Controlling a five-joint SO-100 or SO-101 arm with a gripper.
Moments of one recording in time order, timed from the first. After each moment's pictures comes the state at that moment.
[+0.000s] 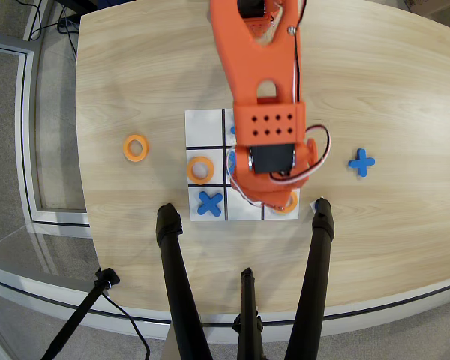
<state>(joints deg) -4.1 81.5 97.4 44.2 -64.8</state>
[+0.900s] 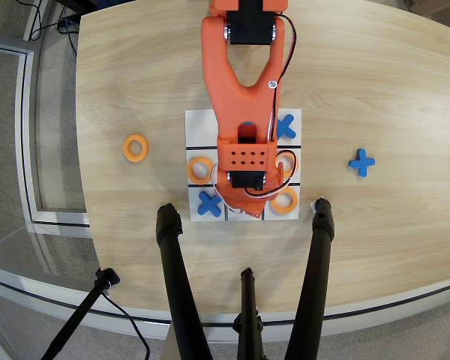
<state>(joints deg) 0.8 66.5 93.7 32.5 -66.7</state>
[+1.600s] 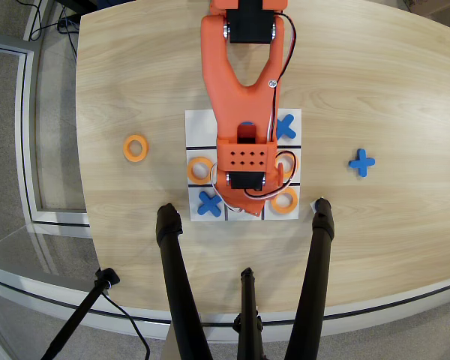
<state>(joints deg) 1.0 67.4 92.5 37.4 -67.4</state>
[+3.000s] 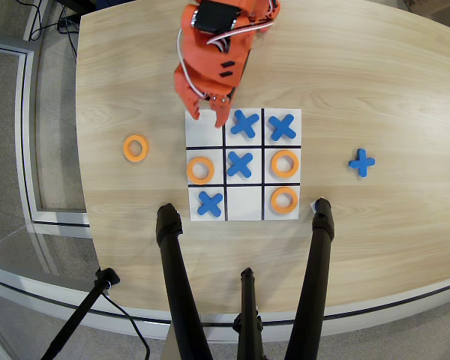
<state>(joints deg) 18.8 148.2 159.9 42.1 -87.9</state>
